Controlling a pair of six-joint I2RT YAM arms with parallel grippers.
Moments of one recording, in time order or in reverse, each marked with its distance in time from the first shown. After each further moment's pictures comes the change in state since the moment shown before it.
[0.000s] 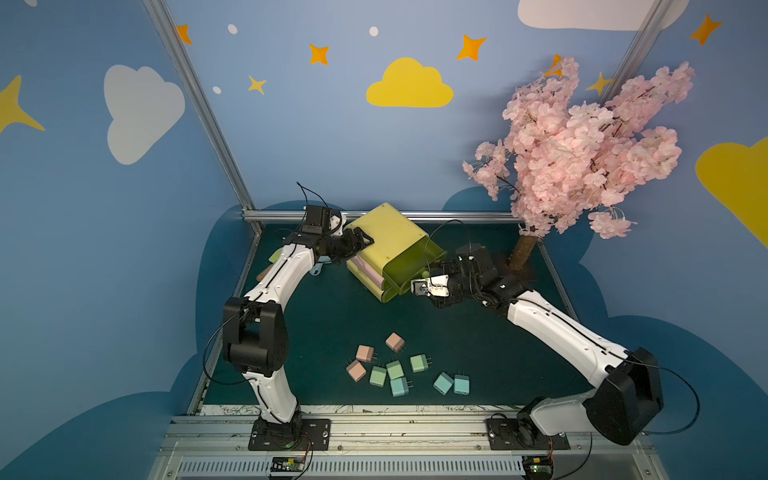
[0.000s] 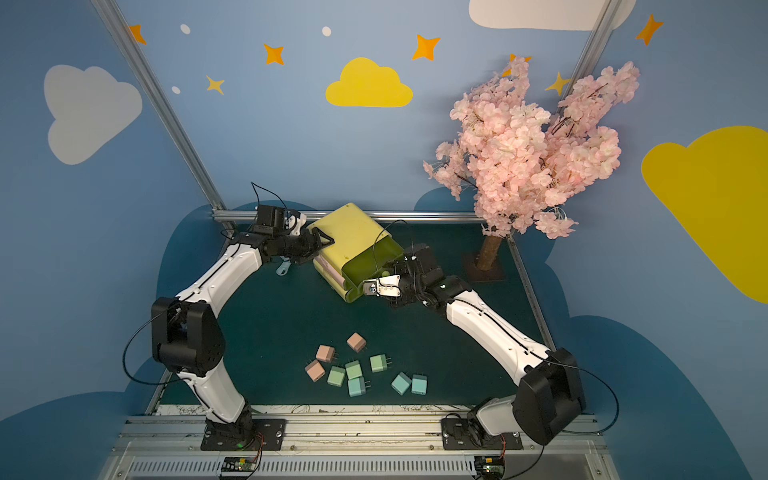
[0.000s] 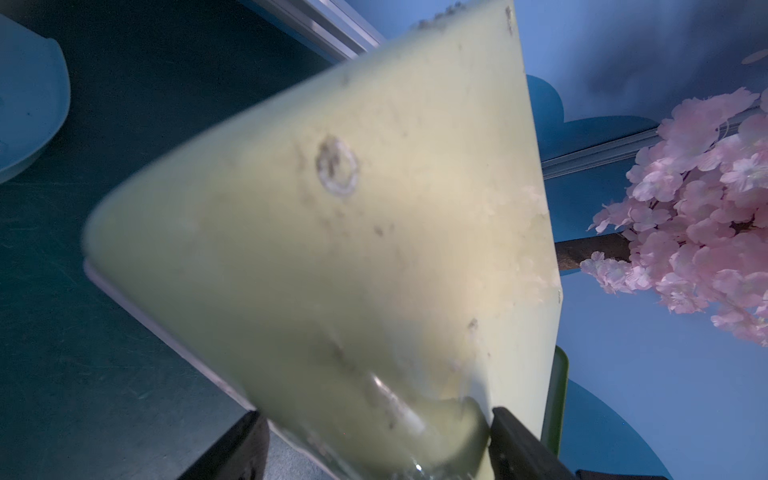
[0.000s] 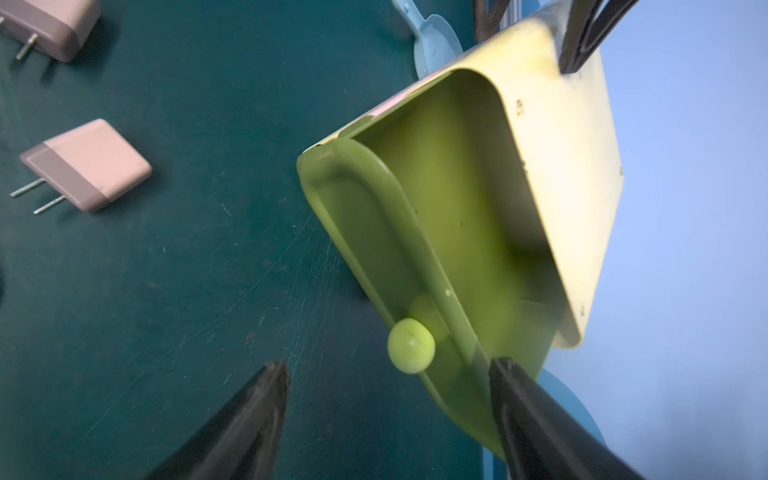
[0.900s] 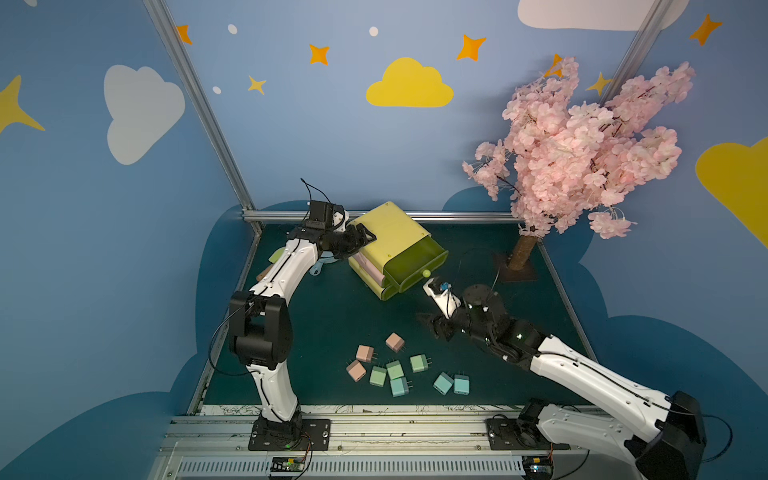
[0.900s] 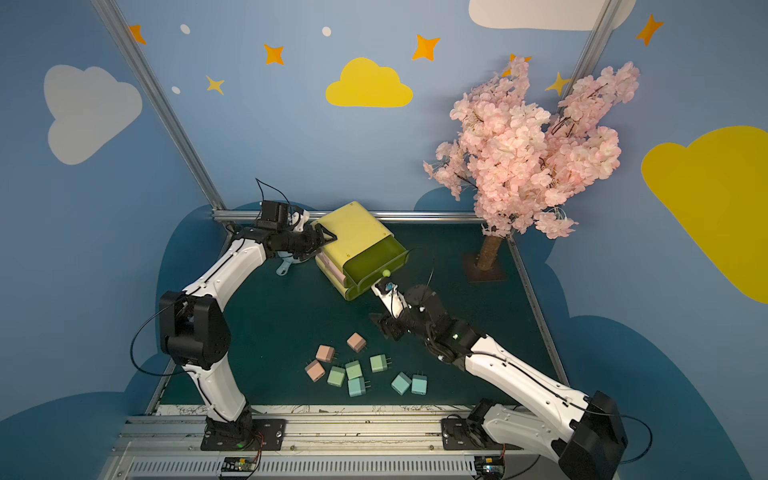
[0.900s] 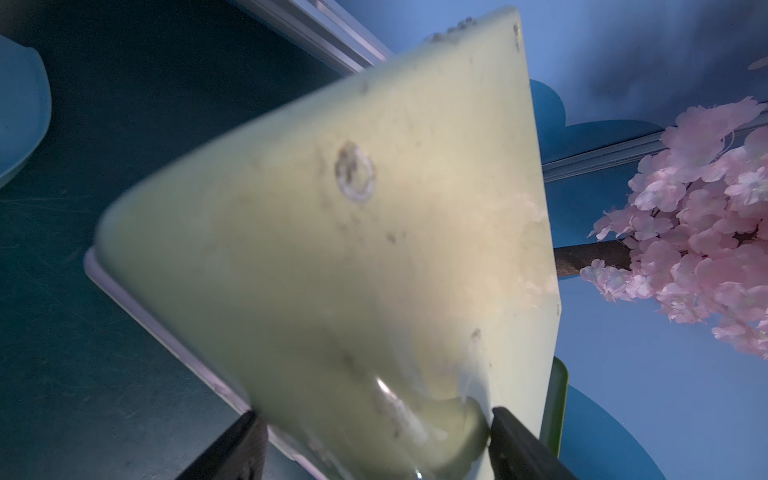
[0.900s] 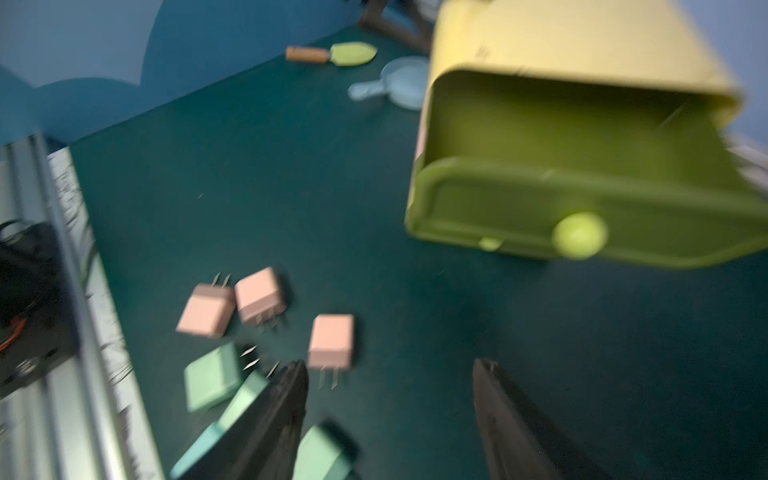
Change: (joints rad) left arm -0.017 0.063 0.086 -0.027 -0.002 -0.010; right arm 0.271 -0.322 -0.397 0.167 0.131 1.208
